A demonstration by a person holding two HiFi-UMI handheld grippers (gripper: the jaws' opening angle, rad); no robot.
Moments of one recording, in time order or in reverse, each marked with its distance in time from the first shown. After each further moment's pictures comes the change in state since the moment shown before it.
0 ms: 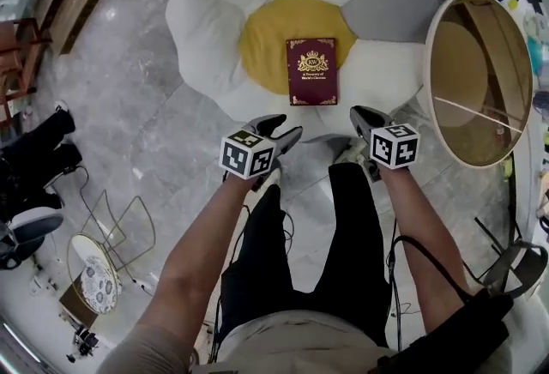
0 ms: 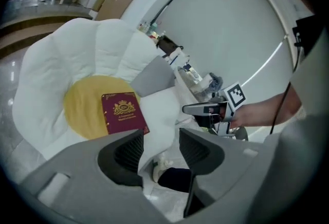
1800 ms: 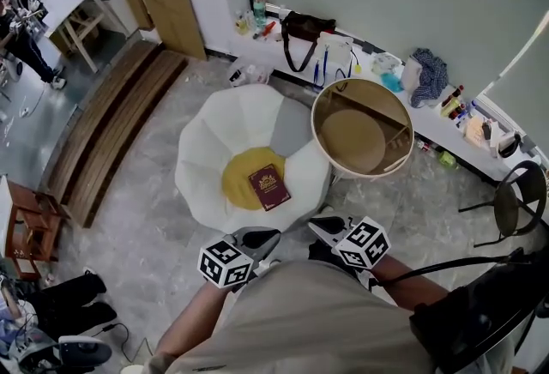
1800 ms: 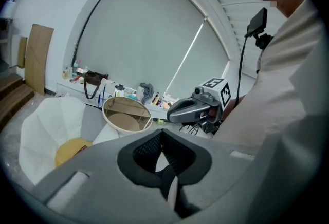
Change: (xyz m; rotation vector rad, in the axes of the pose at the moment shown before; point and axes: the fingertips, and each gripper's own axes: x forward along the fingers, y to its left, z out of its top) left arm -0.335 -0.363 0.072 0.611 -0.006 -0.384; right arm -0.385 0.362 0.053 -0.313 -0.335 -0.034
